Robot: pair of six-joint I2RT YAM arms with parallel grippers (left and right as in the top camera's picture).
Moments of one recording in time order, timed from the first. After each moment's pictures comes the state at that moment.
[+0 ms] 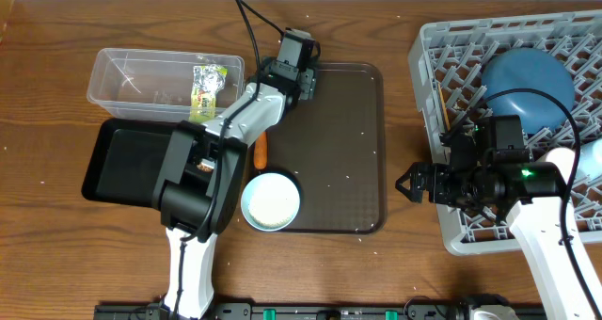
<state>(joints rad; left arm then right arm) -0.40 2.17 1.51 -0.22 -0.24 -0.09 0.07 1.21 0.91 -0.98 -0.39 0.20</state>
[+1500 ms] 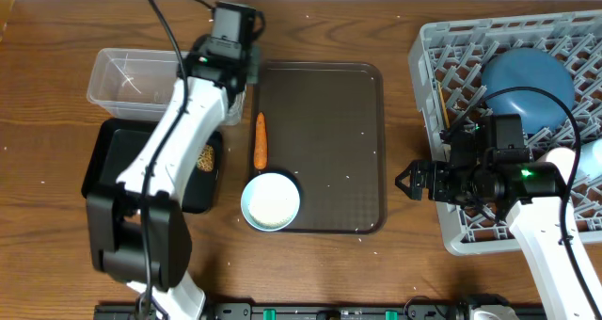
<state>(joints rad) -0.22 1.84 1.52 -0.60 -0.33 -0.13 0.07 1.21 0.90 -0.95 -0.39 0.20</state>
